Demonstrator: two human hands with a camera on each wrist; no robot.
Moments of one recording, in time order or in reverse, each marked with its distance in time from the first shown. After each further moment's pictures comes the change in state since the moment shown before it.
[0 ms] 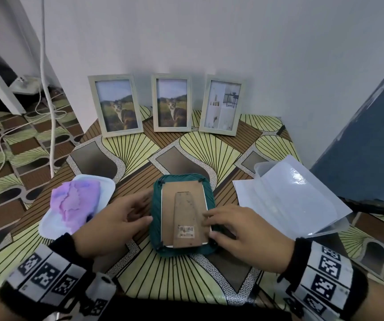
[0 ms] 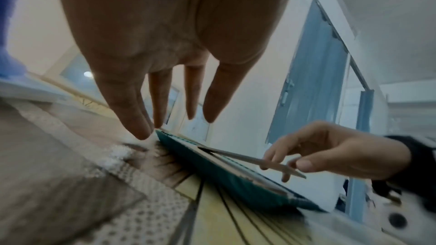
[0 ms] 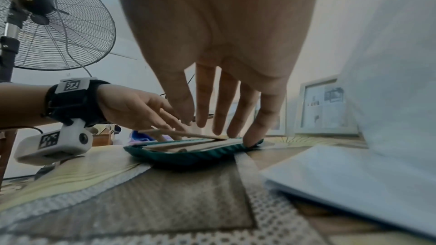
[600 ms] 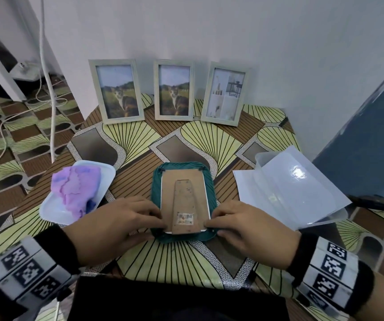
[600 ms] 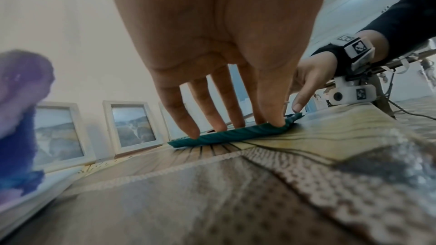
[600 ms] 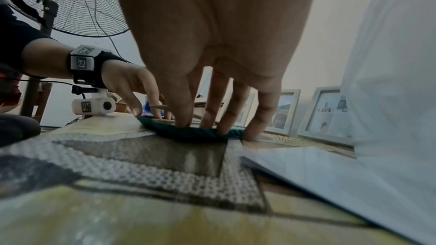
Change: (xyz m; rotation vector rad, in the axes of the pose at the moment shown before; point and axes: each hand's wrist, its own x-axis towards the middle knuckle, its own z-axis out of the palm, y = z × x) left_hand -0.022 -0.009 -0.005 0.911 -0.271 0.382; right_hand -0.014 0.011 0.003 -0.139 -0.143 -0.129
